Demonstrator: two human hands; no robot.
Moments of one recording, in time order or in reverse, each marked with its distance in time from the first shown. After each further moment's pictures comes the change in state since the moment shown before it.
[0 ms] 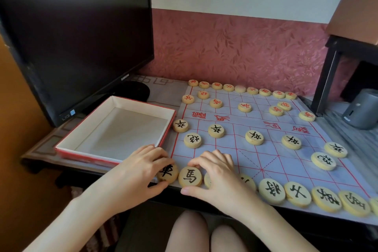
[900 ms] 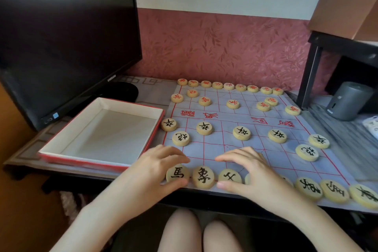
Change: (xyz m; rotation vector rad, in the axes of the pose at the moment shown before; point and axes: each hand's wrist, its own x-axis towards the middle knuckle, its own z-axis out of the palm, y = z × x) left_hand 0.021 0.039 -0.002 -0.372 0.039 -0.025; right_hand -0.048 0.037 -0.054 0.123 -0.024 0.182
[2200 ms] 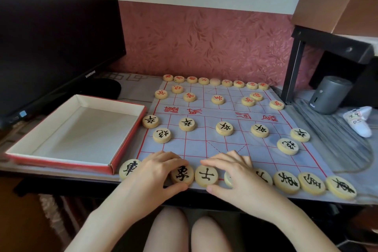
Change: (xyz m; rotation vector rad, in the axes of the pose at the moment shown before) left_hand 0.021 0.023 0.037 -0.053 -0.059 -0.052; right_hand -0.013 0.014 0.002 -0.079 -0.011 -0.014
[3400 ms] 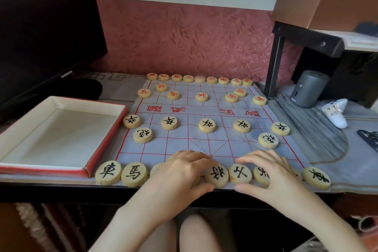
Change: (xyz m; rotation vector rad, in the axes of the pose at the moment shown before) left_hand 0.037 0.063 0.023 -0.062 -0.060 0.173; right_hand -0.052 0.062 -0.036 -0.088 0.163 0.133
